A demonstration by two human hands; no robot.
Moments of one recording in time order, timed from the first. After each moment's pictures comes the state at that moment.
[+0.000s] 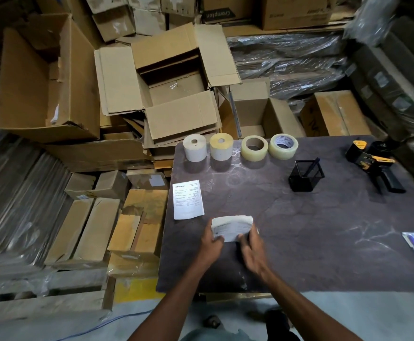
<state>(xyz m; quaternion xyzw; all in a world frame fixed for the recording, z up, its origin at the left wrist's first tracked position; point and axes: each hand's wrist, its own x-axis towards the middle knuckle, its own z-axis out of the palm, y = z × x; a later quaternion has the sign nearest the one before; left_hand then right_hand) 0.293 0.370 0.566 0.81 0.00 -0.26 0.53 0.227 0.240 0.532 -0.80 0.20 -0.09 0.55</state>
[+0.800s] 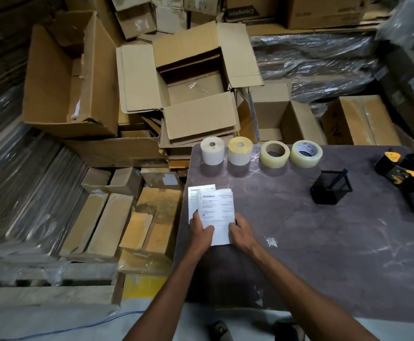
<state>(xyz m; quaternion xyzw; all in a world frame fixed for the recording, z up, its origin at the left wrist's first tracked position) 0.362 0.405 0.559 0.83 0.08 -0.19 0.51 0.321 0.271 0.546 -0.79 0.13 0.00 0.60</state>
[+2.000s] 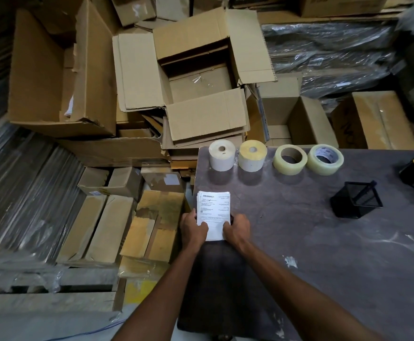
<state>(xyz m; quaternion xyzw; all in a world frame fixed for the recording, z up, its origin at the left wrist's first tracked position) 0.461 0.432 0.506 0.88 0.11 -0.12 0.44 0.423 0.305 0.507 -0.84 0.30 0.06 0.45</state>
